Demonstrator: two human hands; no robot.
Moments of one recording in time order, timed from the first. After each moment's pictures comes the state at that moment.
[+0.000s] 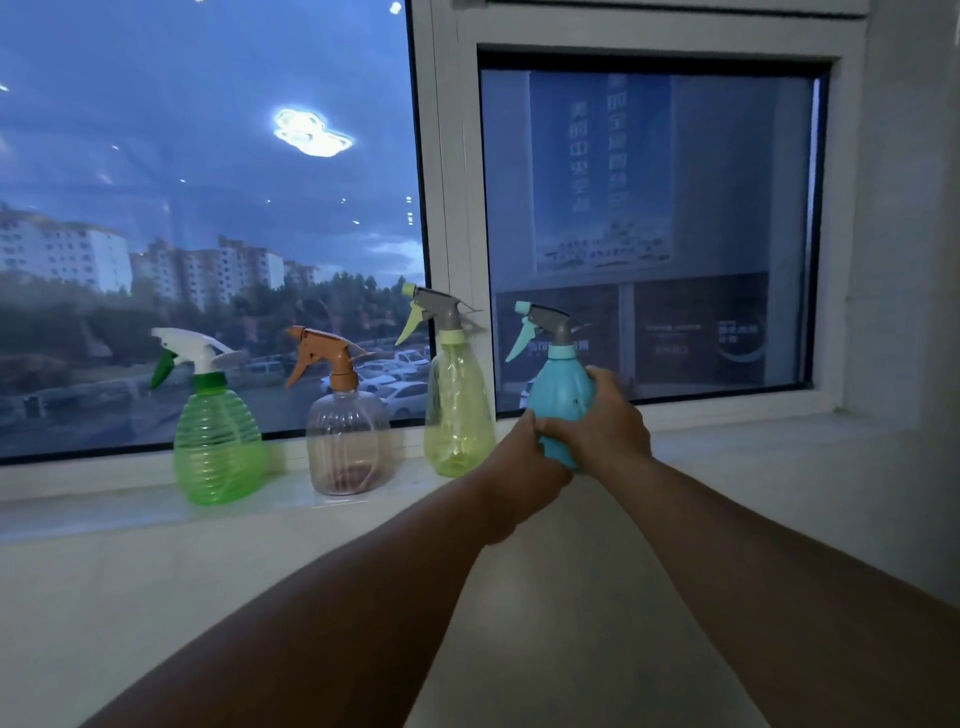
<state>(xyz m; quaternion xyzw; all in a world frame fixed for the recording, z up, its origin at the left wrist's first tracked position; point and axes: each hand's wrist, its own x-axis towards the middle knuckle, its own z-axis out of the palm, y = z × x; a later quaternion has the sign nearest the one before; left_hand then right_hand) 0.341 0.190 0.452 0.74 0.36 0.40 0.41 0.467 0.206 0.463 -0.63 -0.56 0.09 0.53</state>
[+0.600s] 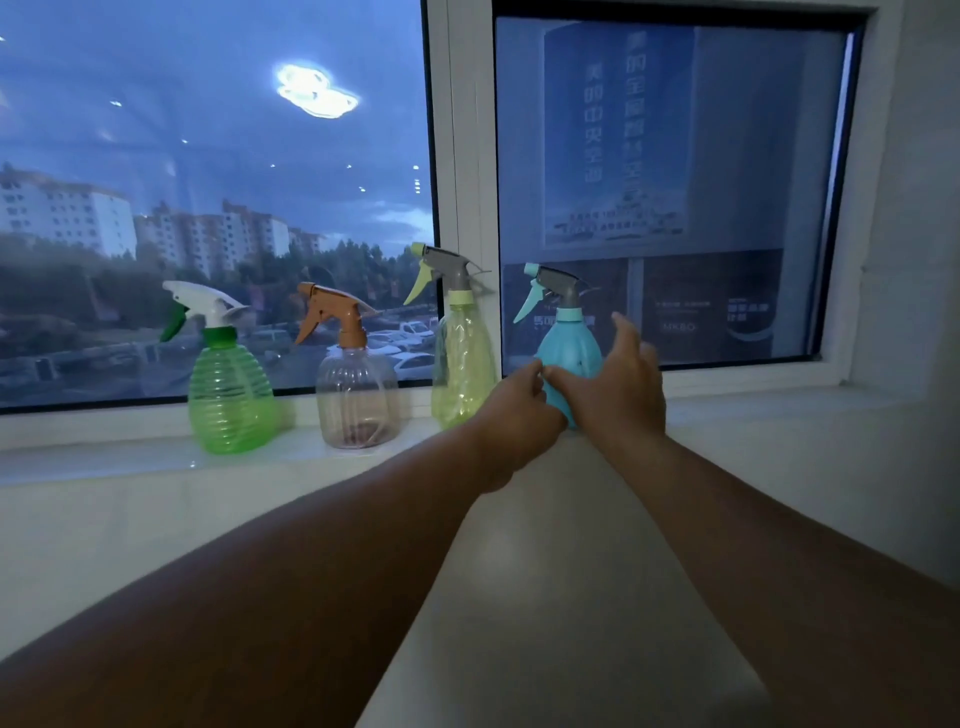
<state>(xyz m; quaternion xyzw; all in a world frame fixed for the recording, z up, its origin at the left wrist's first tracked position) 0.331 0.171 0.465 0.72 0.38 0.42 0.40 0.458 0.192 0.460 -0.64 -0.52 -0.02 0.57</state>
